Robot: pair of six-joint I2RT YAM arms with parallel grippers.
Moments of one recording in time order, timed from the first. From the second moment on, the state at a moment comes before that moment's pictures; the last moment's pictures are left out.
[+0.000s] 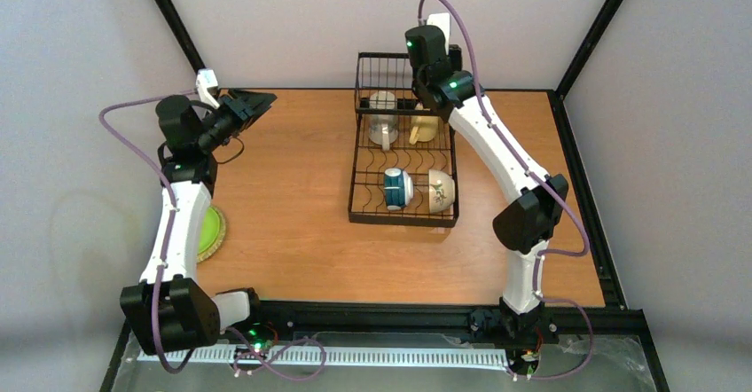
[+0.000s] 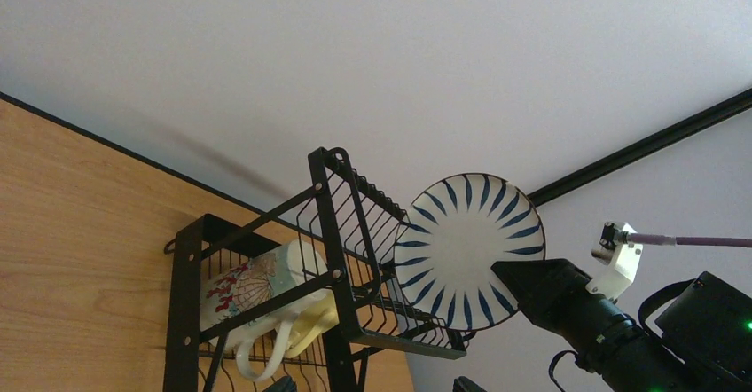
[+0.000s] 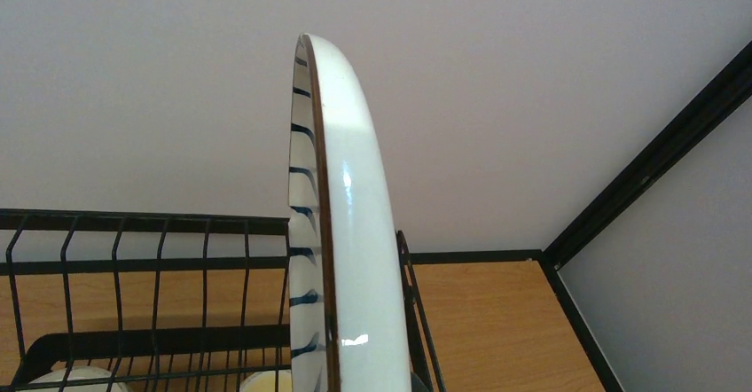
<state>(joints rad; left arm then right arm) 0.18 1.19 1.07 0.05 0.73 -0.93 0.55 1.95 2.14 -0.60 0.77 0.05</state>
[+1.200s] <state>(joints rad) 0.18 1.19 1.06 0.04 0.73 -0.92 0.54 1.96 2.20 -0.55 0.80 0.09</state>
